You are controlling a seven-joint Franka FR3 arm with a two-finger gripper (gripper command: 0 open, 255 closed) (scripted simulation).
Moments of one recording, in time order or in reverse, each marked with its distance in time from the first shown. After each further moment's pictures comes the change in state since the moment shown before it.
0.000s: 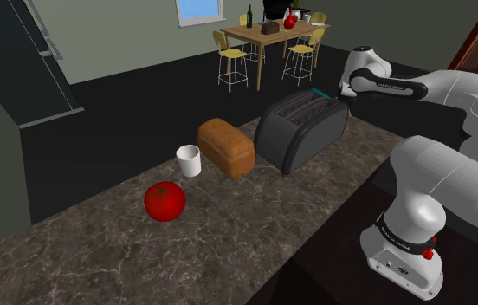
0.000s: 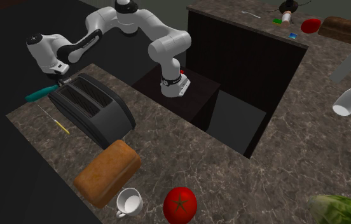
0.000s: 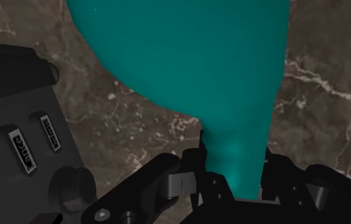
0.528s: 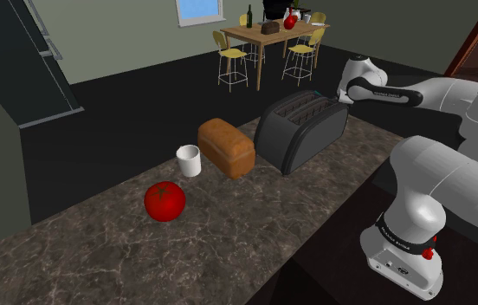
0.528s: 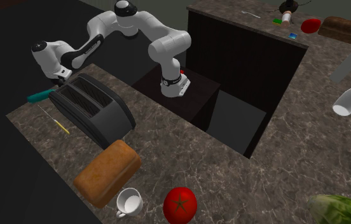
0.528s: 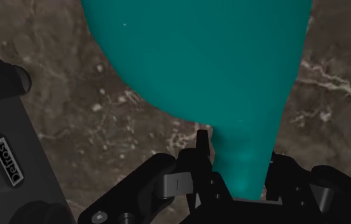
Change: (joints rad) arm 0.011 -0.037 -0.054 0.007 -0.049 0.046 0.008
